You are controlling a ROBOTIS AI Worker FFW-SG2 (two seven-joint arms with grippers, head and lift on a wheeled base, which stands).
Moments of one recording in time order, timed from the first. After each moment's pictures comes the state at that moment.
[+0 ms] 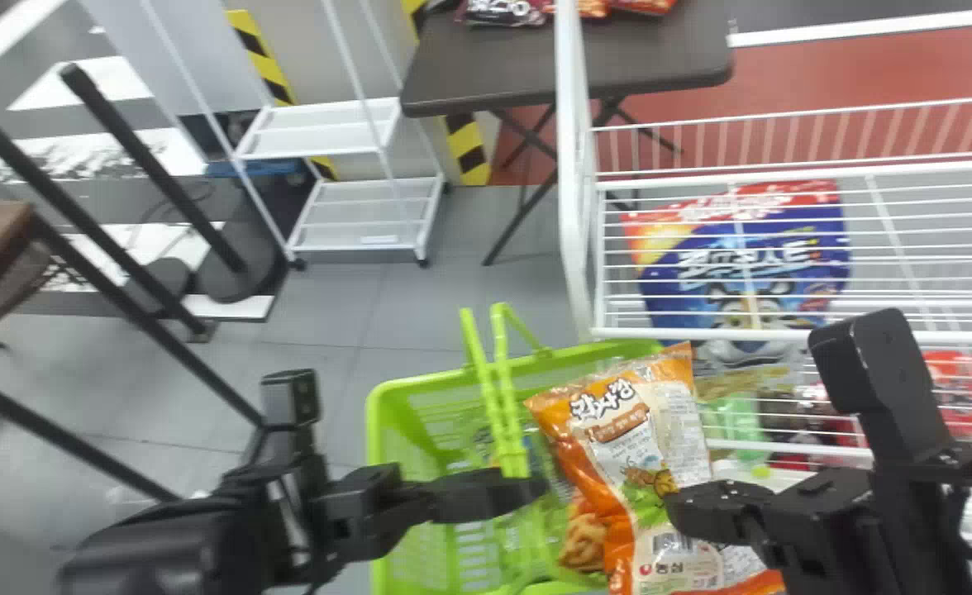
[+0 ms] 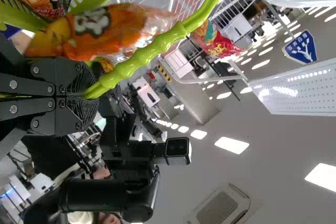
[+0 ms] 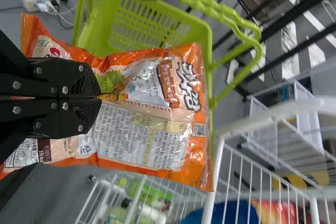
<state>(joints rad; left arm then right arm) 0.33 0.24 0.30 -1.84 0.38 0.89 -1.57 0.19 -0.15 0.29 -2.39 -0.47 1.52 0.18</state>
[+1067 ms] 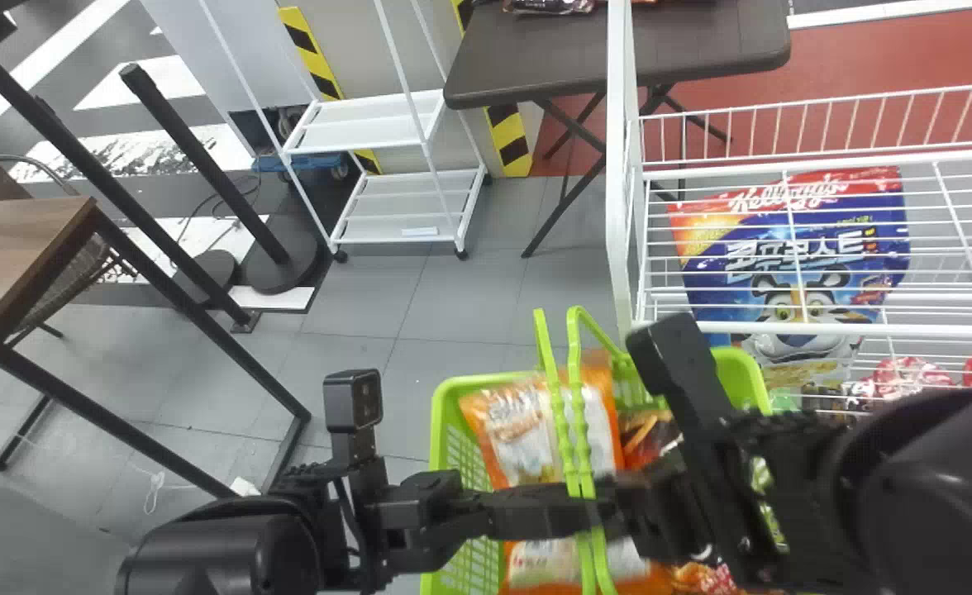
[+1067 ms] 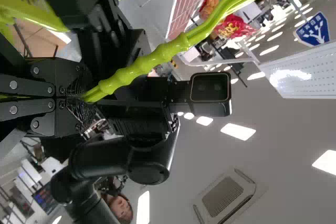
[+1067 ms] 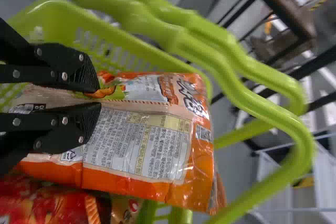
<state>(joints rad) 0.38 0.22 0.27 -1.91 0.38 0.90 -1.57 -0.03 -0.08 0.54 -1.94 -0.52 1.35 0.20</state>
